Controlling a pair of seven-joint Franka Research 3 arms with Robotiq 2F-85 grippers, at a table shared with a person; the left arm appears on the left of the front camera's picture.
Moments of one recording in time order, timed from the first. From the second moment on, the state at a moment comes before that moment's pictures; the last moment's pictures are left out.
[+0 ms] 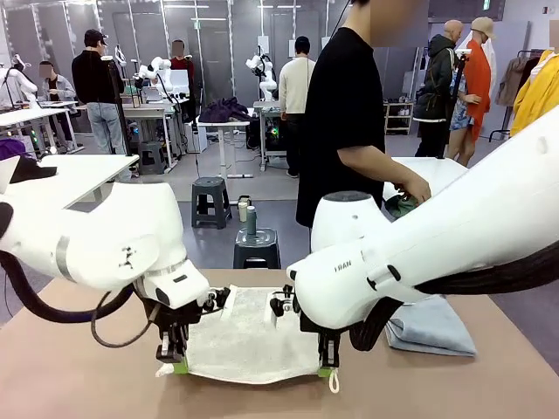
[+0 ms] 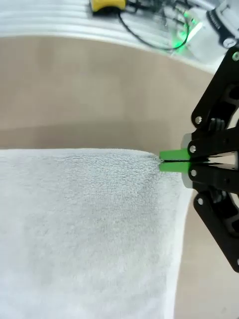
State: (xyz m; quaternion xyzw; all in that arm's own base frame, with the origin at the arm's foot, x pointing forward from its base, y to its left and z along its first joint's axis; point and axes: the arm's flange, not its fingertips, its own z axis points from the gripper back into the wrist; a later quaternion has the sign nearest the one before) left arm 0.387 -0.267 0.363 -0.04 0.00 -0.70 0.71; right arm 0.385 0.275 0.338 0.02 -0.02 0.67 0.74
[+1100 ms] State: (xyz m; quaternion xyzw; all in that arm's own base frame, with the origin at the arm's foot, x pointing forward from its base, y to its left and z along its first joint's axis) left arm 0.457 -0.252 0.400 -0.02 -0.01 -0.69 0.72; right arm 0.458 0.286 0.399 0.02 -0.01 0.65 0.76
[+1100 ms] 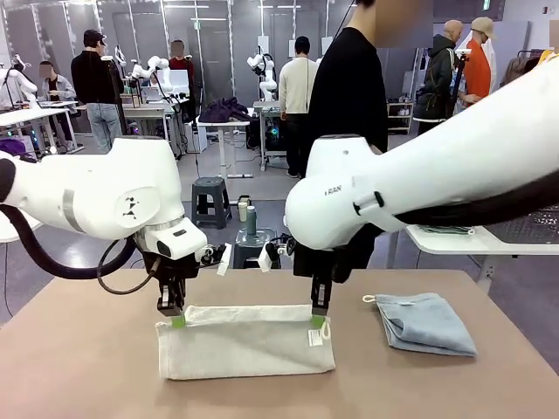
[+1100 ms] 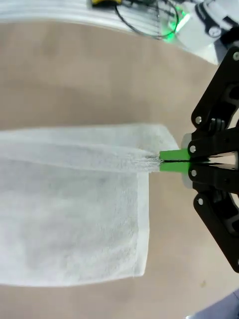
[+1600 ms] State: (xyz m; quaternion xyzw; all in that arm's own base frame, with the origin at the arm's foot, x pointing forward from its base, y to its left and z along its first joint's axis) left arm 0.522 -0.249 0.363 0.01 -0.05 -0.73 0.68; right arm 0.534 0.293 0.379 0.00 -0.01 0.66 0.75
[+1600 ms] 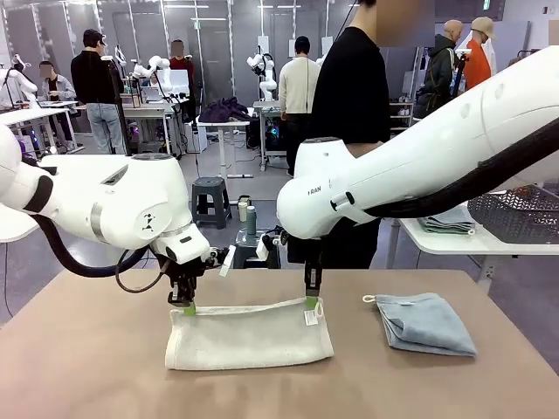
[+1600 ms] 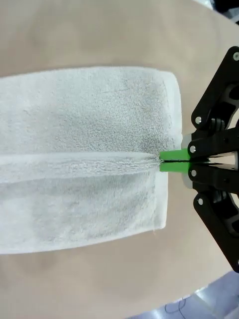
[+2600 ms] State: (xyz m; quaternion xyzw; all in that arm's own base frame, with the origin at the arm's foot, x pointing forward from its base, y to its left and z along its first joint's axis) left arm 0.547 -0.260 0.344 0.03 -0.06 -0.72 0.69; right arm 0.572 0.283 0.342 0.01 -0.02 0.67 0.74
